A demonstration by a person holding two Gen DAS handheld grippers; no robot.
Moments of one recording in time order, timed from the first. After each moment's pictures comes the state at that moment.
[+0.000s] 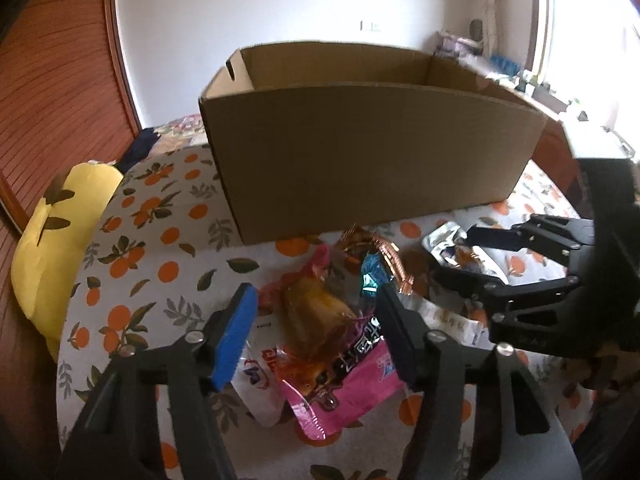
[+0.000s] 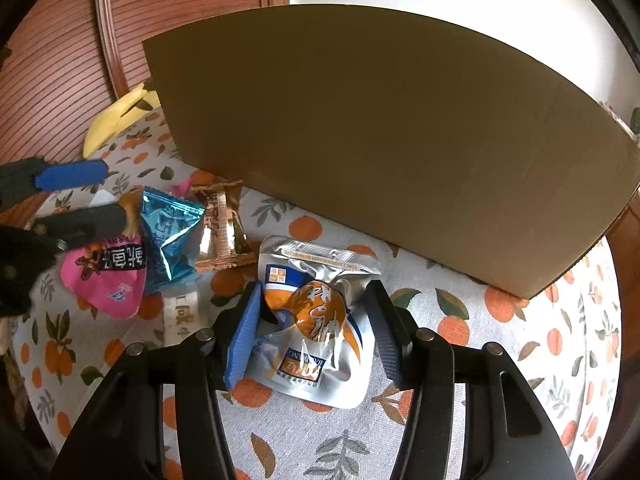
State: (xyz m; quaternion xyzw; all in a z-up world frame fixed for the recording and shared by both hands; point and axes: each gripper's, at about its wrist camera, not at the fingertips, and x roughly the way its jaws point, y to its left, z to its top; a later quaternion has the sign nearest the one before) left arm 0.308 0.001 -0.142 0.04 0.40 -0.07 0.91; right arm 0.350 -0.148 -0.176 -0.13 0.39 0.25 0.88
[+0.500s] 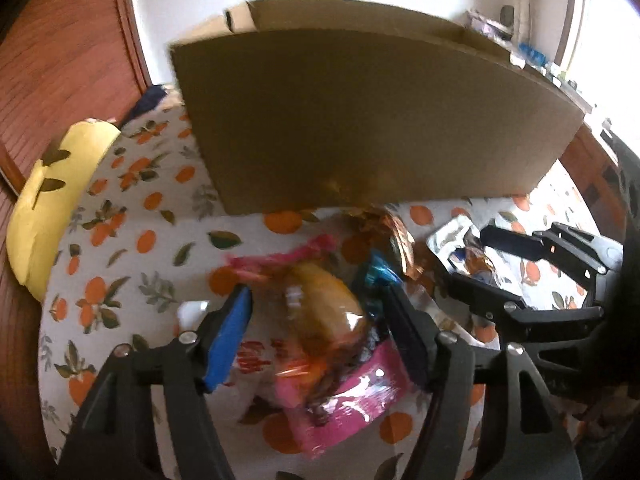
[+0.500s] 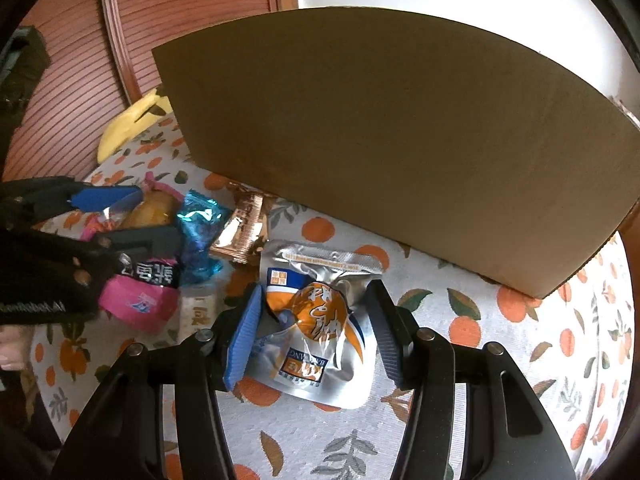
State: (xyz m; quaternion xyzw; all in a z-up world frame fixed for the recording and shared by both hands) left arm 0.333 -0.015 -0.163 0.01 0.46 -0.05 0.88; right arm 0.349 -0.156 -0.173 -0.11 0.40 0.28 0.87
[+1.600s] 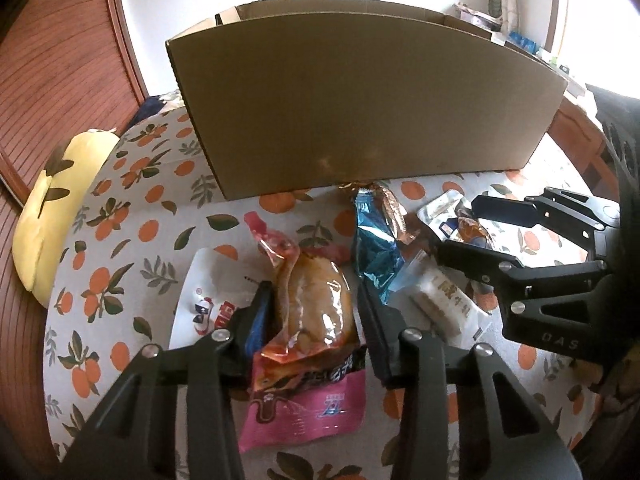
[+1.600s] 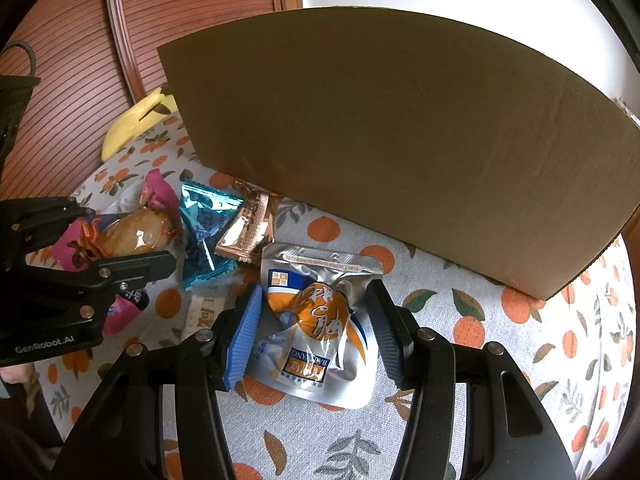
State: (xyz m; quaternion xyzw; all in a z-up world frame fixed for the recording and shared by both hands) left arm 0.311 -0.017 -0.164 0.04 0.44 -0.05 0.89; right arm 0.347 -0.156 -0.172 -0.11 0.39 0.28 0.87
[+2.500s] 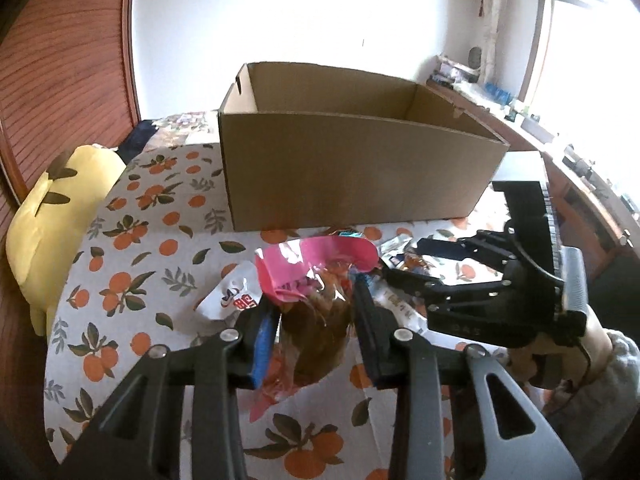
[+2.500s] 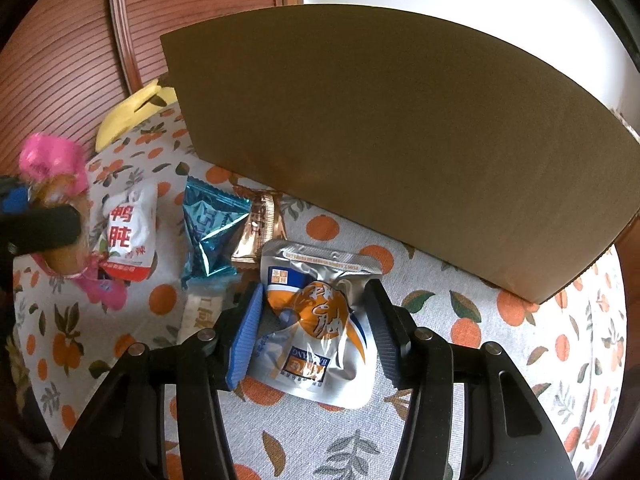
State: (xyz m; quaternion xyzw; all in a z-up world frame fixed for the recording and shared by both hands) left arm 0.264 0.005 -0.117 -0.02 0.37 -0.10 0.92; right arm 0.346 -0.147 -0.176 -0.13 0.39 0.27 0.87
